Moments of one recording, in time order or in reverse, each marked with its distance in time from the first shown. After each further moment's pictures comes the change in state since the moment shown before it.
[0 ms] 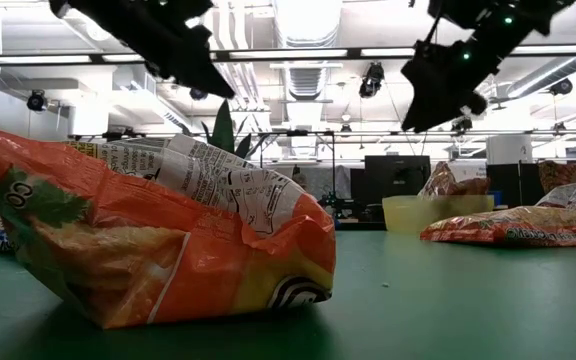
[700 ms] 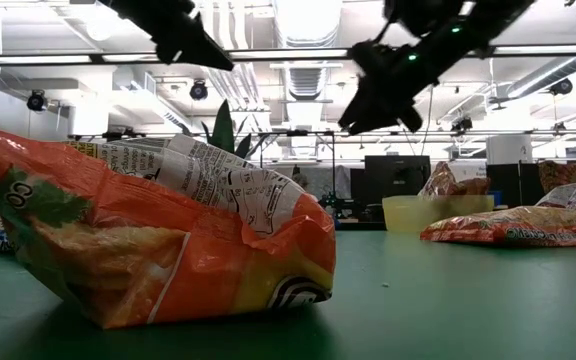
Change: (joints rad) left arm 0.000 -0.088 0.061 -0.055 -0.001 0.429; right arm 0.025 0.327 0.155 0.251 -0.265 0.077
